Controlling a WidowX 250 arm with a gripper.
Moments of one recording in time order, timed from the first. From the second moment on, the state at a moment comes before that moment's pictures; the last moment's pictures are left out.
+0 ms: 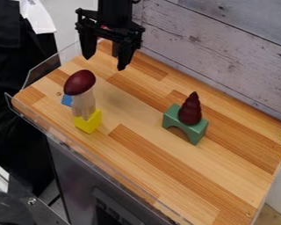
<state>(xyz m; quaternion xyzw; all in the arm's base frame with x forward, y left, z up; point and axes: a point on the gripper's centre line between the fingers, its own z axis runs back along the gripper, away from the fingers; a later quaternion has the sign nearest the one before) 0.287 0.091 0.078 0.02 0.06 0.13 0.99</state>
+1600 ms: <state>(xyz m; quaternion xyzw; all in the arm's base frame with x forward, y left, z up) 0.232 0.131 0.043 -0.01 0.12 0.14 0.98</state>
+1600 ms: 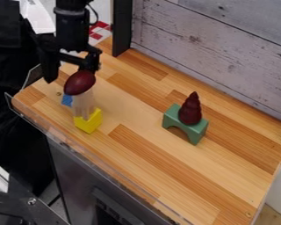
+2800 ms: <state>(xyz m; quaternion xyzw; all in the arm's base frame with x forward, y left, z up) 0.251 0.139 0.005 -0.02 0.14 0.14 0.98</state>
